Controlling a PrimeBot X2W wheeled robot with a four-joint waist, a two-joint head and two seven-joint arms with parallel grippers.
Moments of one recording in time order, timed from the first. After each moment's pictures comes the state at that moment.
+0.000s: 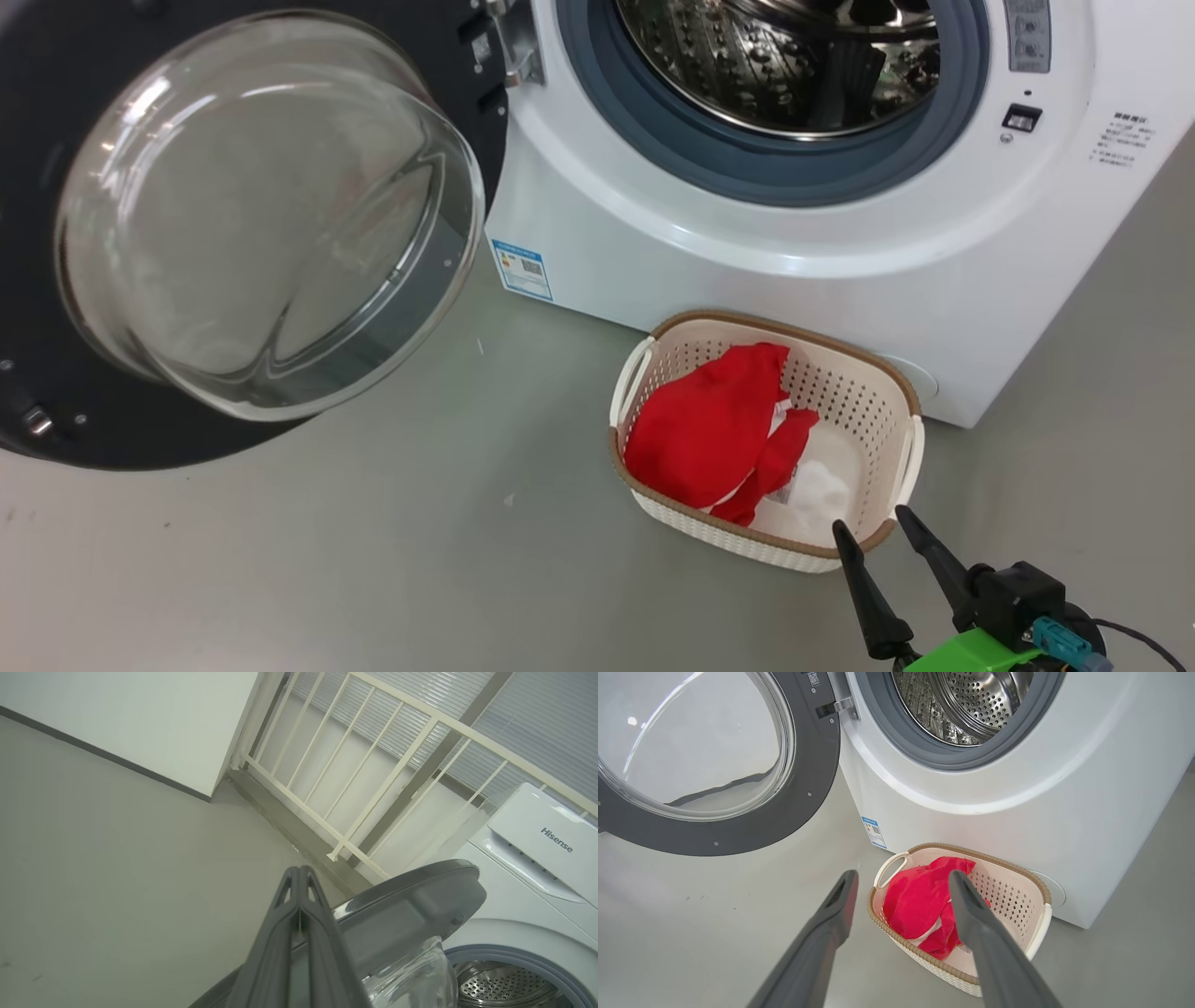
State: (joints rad) left arm -0.81 0.67 0.08 0.78 -1.19 -0.13 0.13; right arm 0.01 -0.06 0.12 0.34 0.30 0.13 -0.26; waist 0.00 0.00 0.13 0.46
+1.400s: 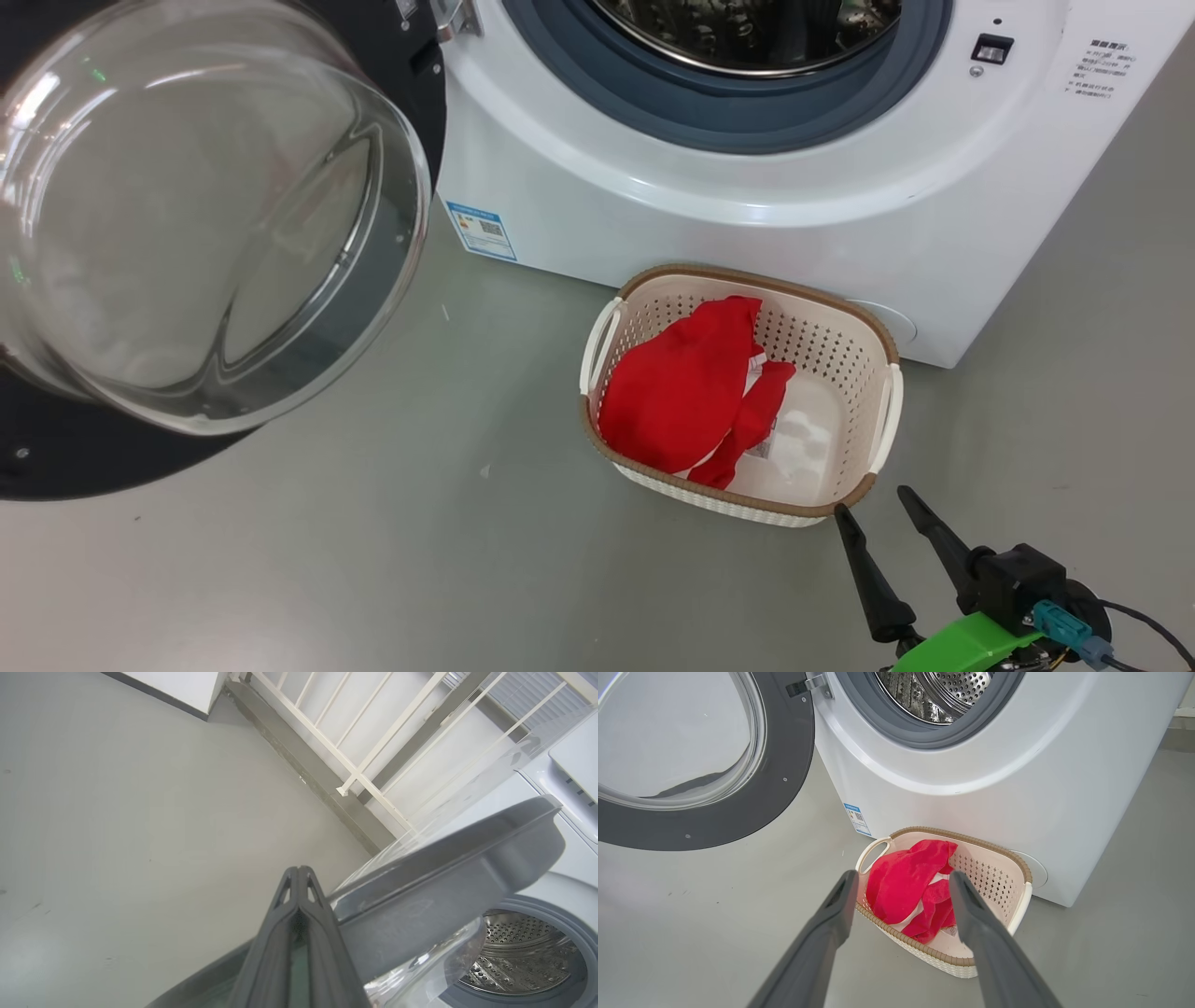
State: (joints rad) left arm -0.82 0.77 -0.06 0.87 -1.41 -0.12 0.33; right arm -0.02 -0.08 0.13 0.34 0.28 0.13 -0.26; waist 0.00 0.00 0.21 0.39
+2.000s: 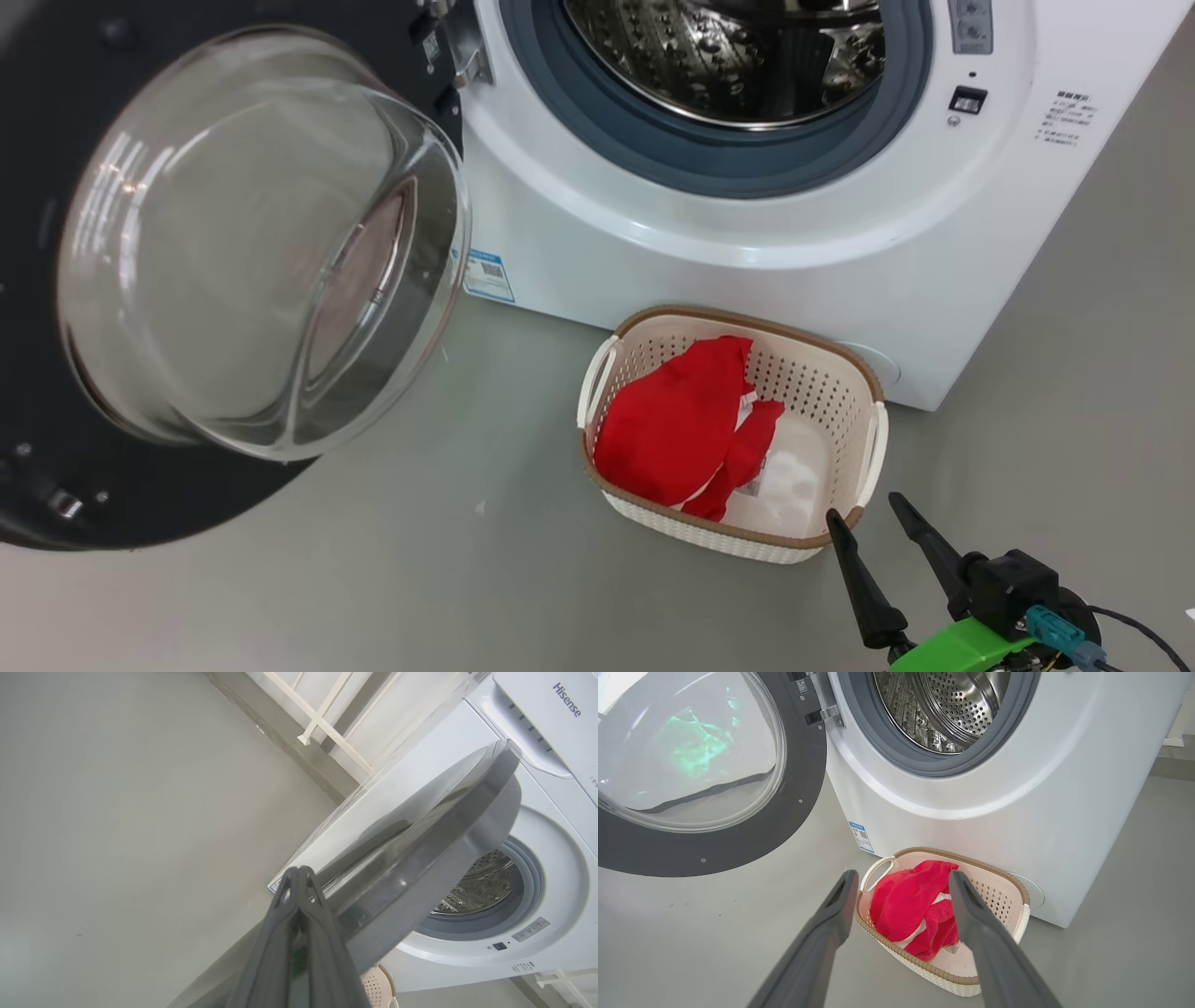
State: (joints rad) left arm -0.72 0.81 -0.12 0.69 -1.48 -0.12 0.49; right arm -0.02 -0.07 0.14 0.34 0.29 0.13 -0.26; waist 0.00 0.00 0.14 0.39
